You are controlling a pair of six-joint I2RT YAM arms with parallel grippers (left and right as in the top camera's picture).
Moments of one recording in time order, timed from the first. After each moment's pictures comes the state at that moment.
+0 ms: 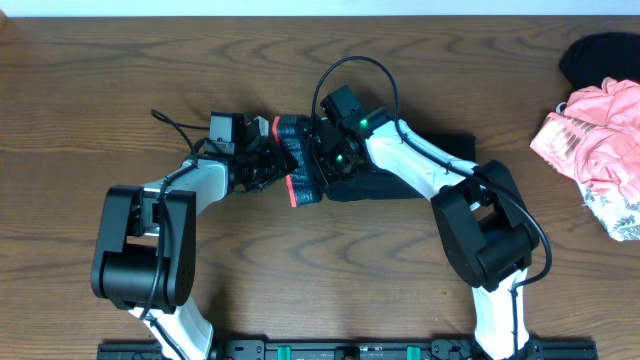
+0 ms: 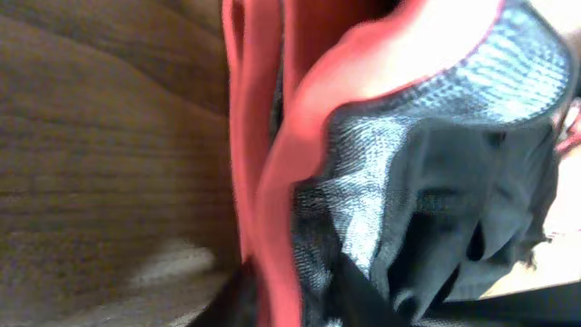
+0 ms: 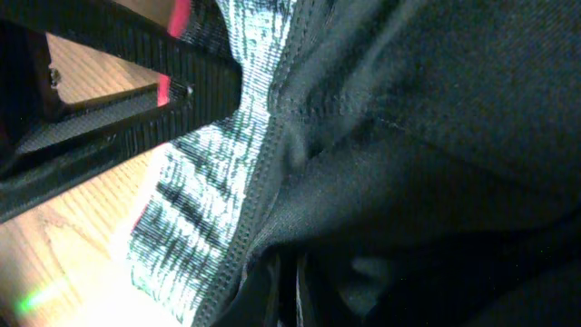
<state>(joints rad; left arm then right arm) -0.13 1.88 0.91 -0.10 0.61 -0.57 0.58 2.13 1.52 -0.69 -0.41 0.17</state>
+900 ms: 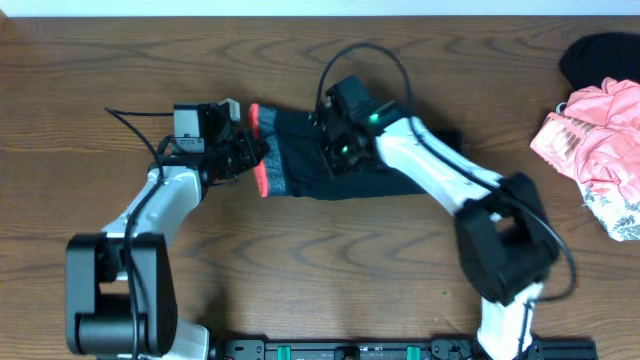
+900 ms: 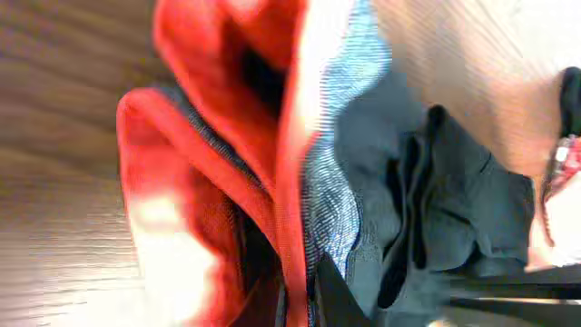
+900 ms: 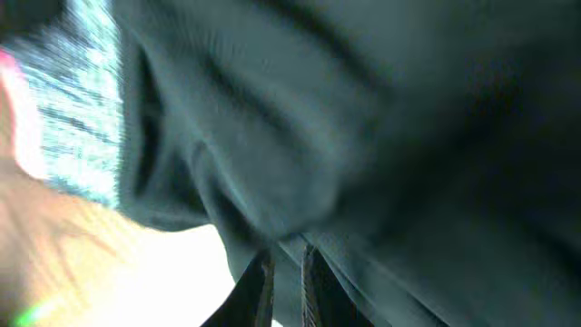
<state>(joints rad) -0.02 1.66 0.90 -0.18 0.51 -0.43 0.55 2.01 1.52 -0.70 -0.32 0.17</state>
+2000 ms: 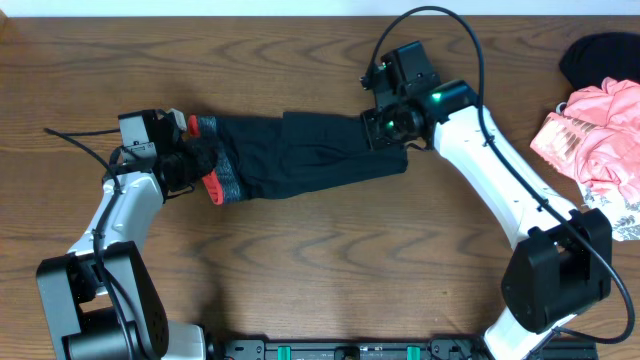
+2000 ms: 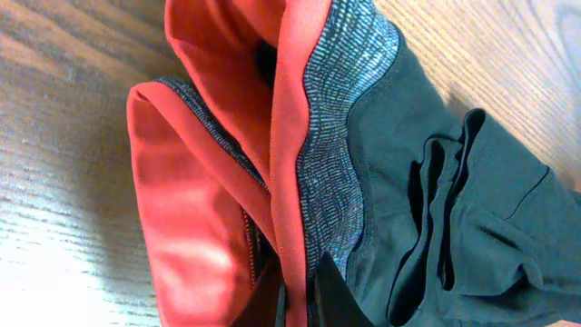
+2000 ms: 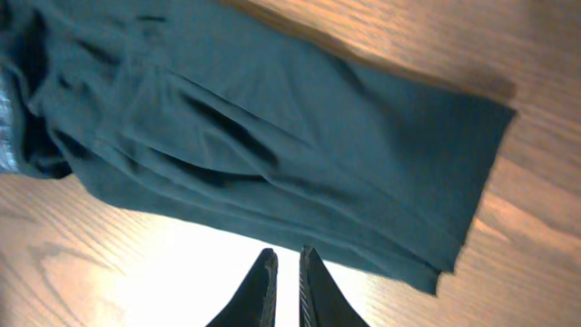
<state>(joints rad) 0.20 1.62 0.90 -0.33 0.41 -0.35 0.42 1.83 1.54 -0.82 -0.21 0.15</state>
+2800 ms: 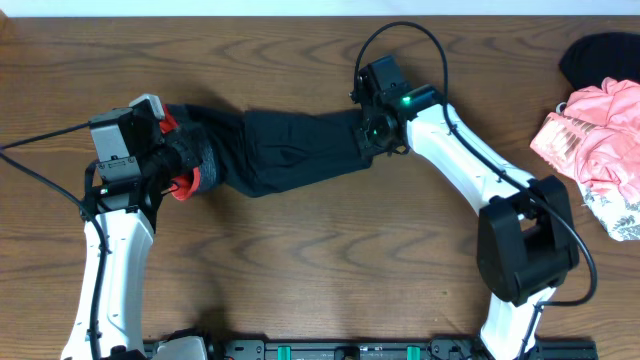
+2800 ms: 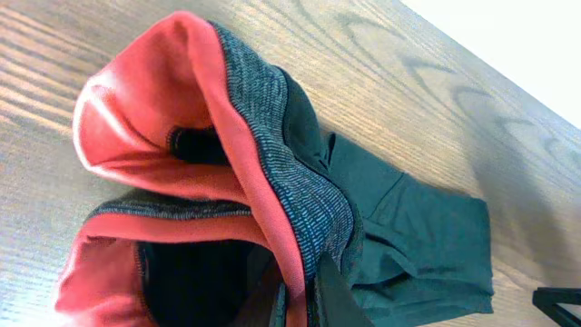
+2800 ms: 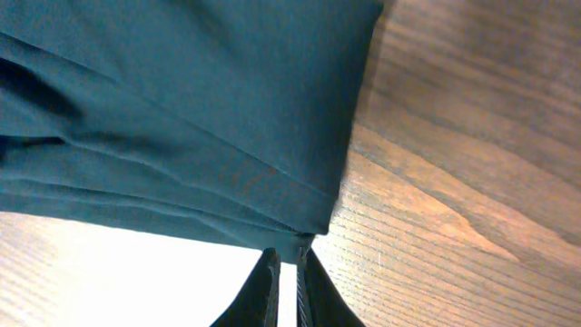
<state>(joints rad) 0.20 1.30 0.90 -0.41 0.33 -0.34 0.45 2.00 1.54 -0.79 -0.07 0.15</state>
